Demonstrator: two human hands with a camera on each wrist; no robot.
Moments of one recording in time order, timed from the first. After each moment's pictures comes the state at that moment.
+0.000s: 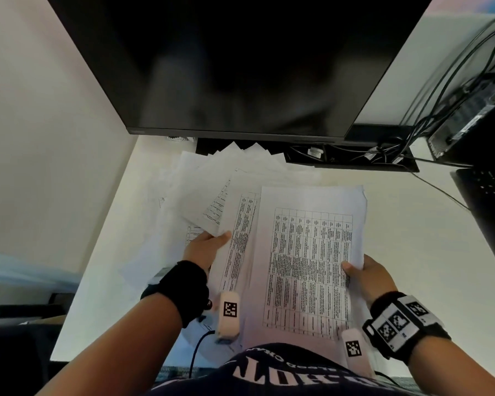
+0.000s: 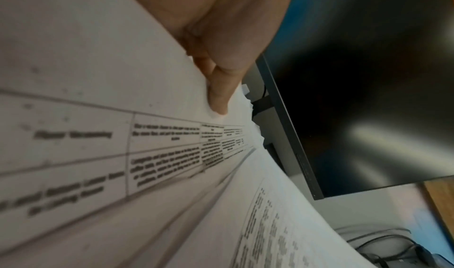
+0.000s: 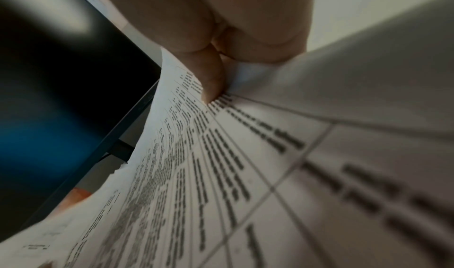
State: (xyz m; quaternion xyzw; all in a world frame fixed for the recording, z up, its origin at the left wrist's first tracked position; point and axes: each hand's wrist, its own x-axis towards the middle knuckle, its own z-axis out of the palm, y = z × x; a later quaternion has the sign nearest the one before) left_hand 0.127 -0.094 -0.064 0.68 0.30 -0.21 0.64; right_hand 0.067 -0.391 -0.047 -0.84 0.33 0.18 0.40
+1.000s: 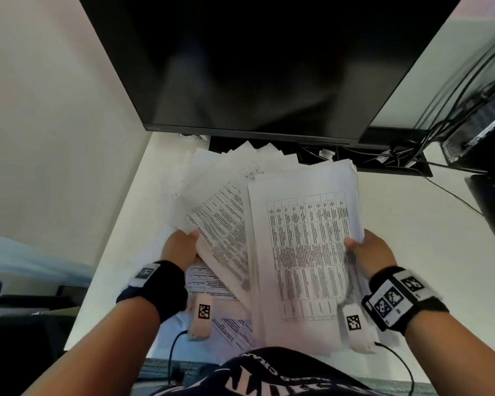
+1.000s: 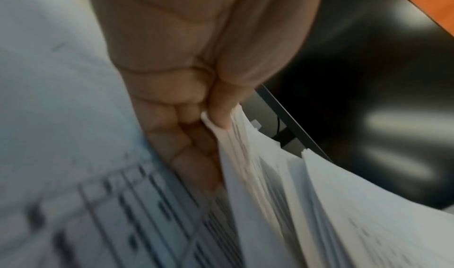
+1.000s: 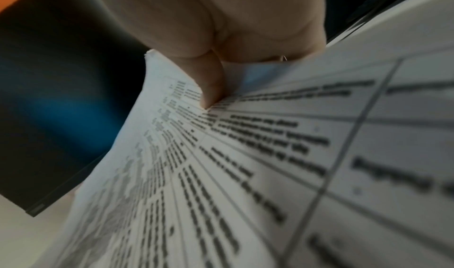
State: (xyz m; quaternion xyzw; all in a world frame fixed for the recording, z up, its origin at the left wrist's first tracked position) left_hand 0.132 -0.036 -0.064 0.75 0.34 -0.17 0.54; right_hand 0.108 -0.373 -0.028 -0.87 0.27 0.15 0.38
